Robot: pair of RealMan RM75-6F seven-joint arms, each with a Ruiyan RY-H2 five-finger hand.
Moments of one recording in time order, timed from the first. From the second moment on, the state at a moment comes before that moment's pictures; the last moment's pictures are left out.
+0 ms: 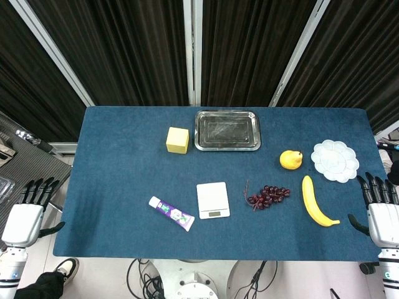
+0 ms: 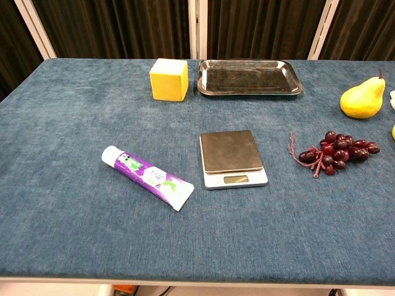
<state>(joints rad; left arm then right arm) -0.11 -1.20 -0.01 -1.48 1.58 1.52 0.00 0.05 -1.14 0.08 -1.53 -1.45 1.50 -0.09</state>
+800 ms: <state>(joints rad) -0.17 -1.18 -0.01 -1.55 1.63 1.47 0.05 0.04 -1.12 0.09 -1.54 -1.45 1.50 -0.06</state>
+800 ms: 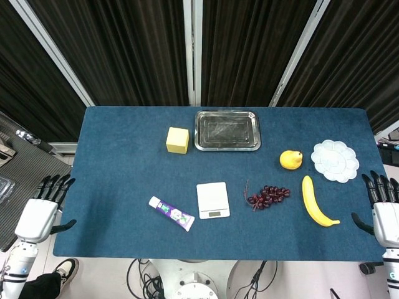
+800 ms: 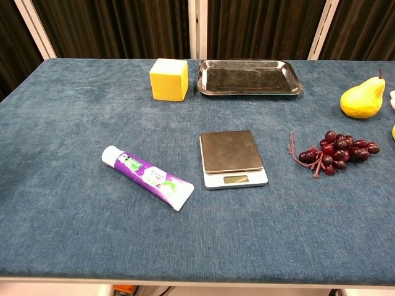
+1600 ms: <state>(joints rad) -0.43 -1.27 0.01 -1.67 1.83 1.21 0.03 0.05 -1.12 0.10 -1.51 -1.44 1.50 -0.01</state>
